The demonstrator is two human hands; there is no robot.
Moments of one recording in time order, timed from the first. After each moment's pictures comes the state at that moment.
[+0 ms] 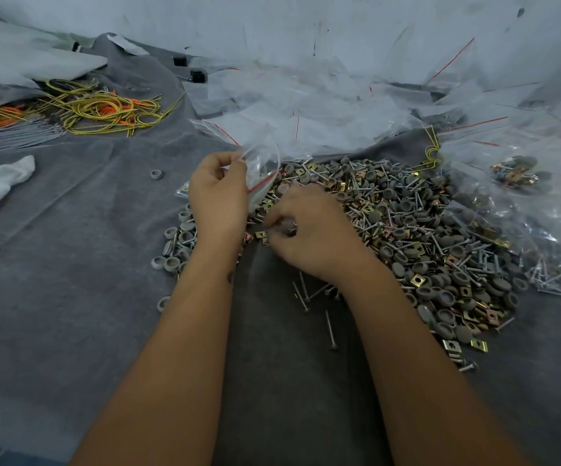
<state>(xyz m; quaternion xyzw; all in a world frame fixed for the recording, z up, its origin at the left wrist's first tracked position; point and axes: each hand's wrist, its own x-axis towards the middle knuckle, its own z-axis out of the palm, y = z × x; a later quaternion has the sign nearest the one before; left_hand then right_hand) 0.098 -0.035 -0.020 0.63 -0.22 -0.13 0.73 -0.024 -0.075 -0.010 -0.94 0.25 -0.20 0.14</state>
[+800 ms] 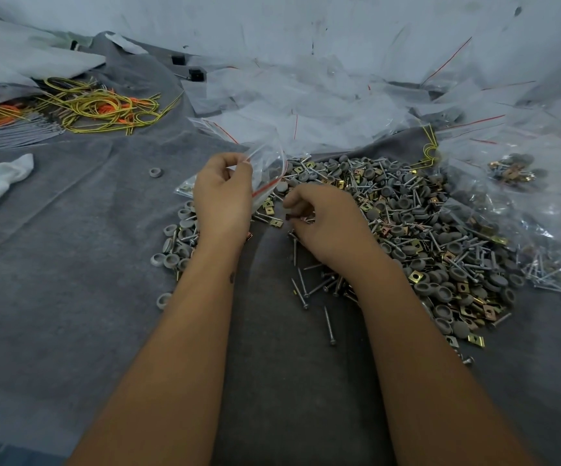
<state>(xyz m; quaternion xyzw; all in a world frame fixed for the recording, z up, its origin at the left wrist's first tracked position) 0.096 -0.036 -0.025 0.66 -0.24 -0.12 0.70 -0.034 -0.091 -0.019 -0.89 0.30 -0.24 0.23</state>
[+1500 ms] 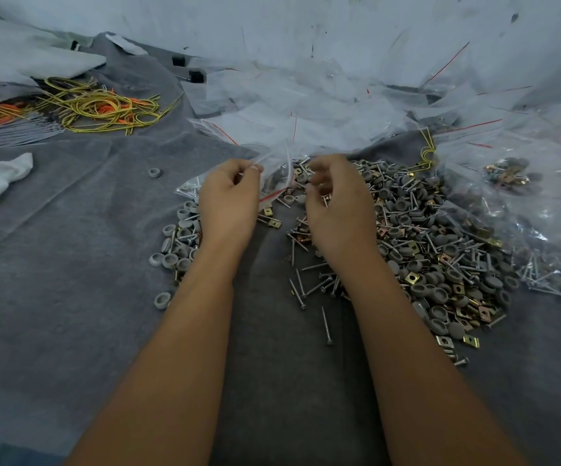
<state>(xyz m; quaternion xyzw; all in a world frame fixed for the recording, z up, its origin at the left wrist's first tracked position) 0.092 -0.035 -0.027 0.68 -0.30 -0.12 0.65 -0.030 -0.090 -0.018 -0.80 0.33 -0.45 0.21</state>
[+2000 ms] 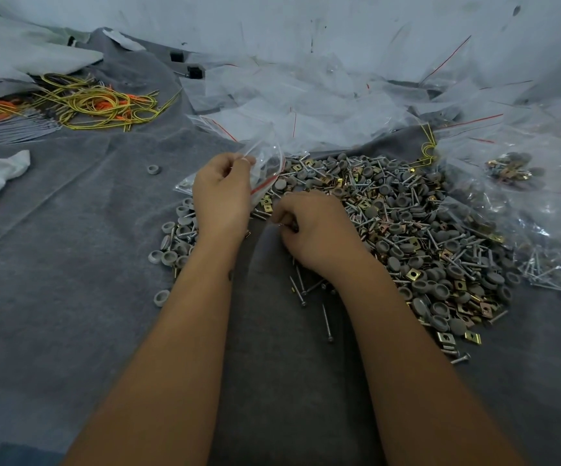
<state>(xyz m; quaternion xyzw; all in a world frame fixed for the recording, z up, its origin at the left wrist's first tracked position) 0.092 -0.034 -0.021 0.65 -0.23 -0.15 0.71 -0.027 -0.080 -0.020 -0.93 0.29 -0.19 0.14</state>
